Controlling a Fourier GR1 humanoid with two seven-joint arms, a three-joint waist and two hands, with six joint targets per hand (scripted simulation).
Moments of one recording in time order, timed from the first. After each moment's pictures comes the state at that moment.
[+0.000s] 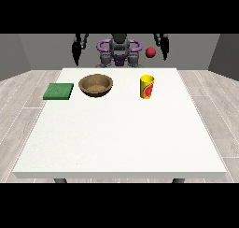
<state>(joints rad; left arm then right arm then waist) 0.00 0.12 0.02 -1.59 -0.02 -0.03 0.01 -0.01 -0.08 -0.01 -1.54 -0.01 0.00 0.03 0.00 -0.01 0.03</state>
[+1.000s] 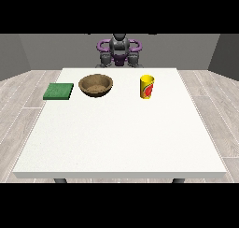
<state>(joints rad) -0.05 0.04 0.05 -1.85 0.27 -0.03 0.36 -0.22 0.00 0.41 -1.81 0.02 -0.42 0.48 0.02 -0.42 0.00</state>
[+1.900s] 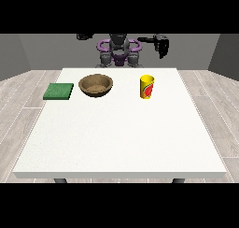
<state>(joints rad) -0.39 0.18 0.22 -1.55 0.13 -0.05 -0.10 -0.47 -0.06 0.28 -1.85 0.00 -0.28 0.29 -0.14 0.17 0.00</state>
